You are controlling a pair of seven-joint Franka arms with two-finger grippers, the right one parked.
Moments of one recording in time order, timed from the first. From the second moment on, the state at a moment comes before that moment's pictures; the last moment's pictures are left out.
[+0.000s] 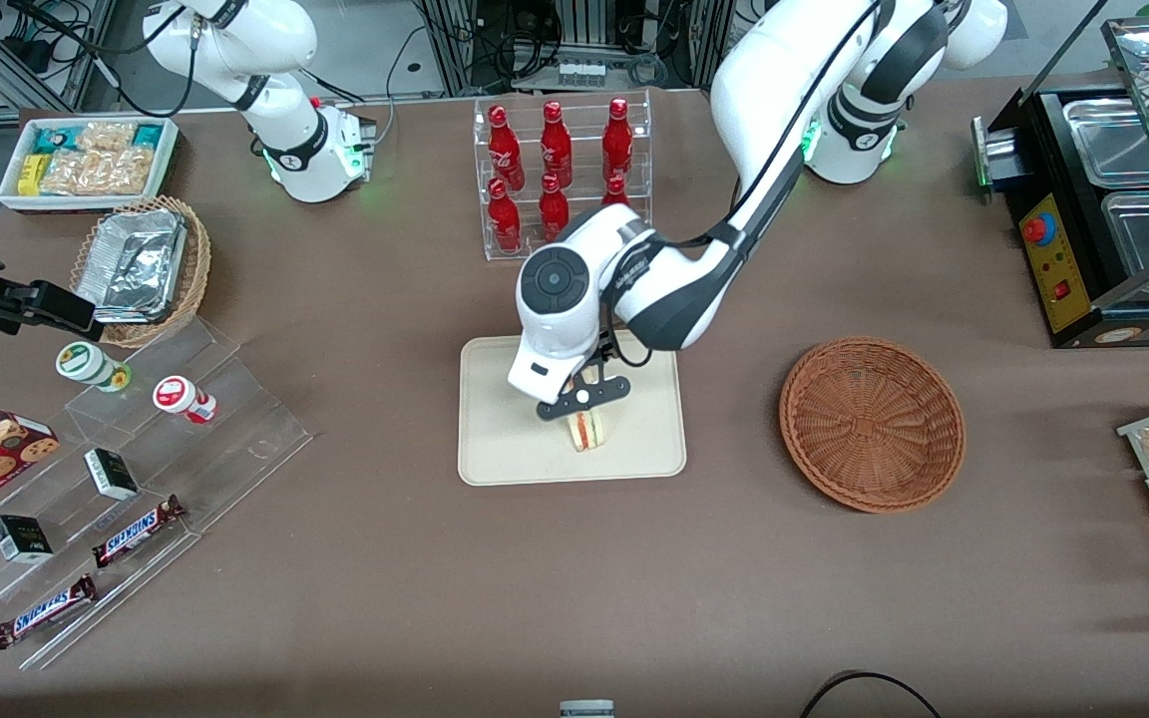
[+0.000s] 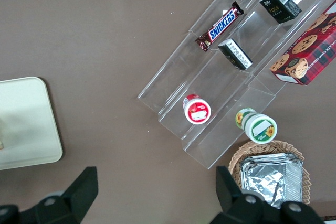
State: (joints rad) arm -0.68 0.76 -0.16 -1.17 0.04 1.84 -1.05
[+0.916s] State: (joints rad) arm -0.37 0.45 -0.15 -1.31 -0.01 1.62 -0.64
